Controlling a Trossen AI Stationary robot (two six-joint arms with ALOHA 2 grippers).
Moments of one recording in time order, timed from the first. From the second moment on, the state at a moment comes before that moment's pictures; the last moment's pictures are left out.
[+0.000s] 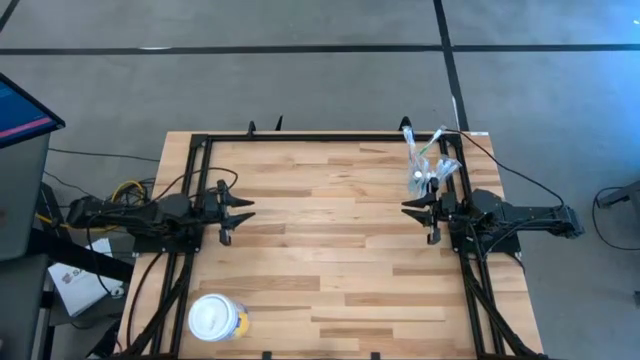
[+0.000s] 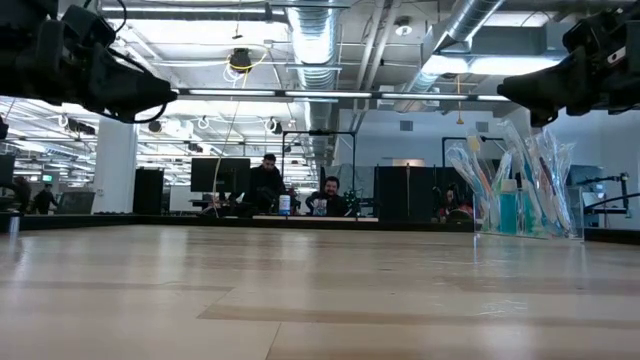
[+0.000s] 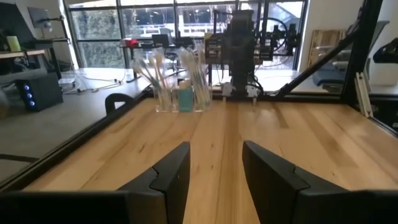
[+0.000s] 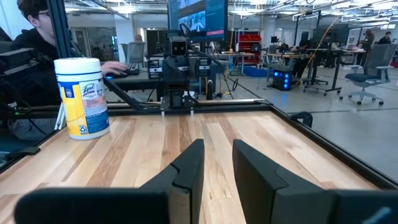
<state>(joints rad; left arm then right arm) -0.06 0.14 0.01 0.12 -0.26 0.01 0.00 0.00 0.01 0.04 0.11 0.00</state>
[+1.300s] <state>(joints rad) -0.06 0.21 0.01 0.14 -0.26 0.01 0.00 0.00 0.01 0.04 0.11 0.00</state>
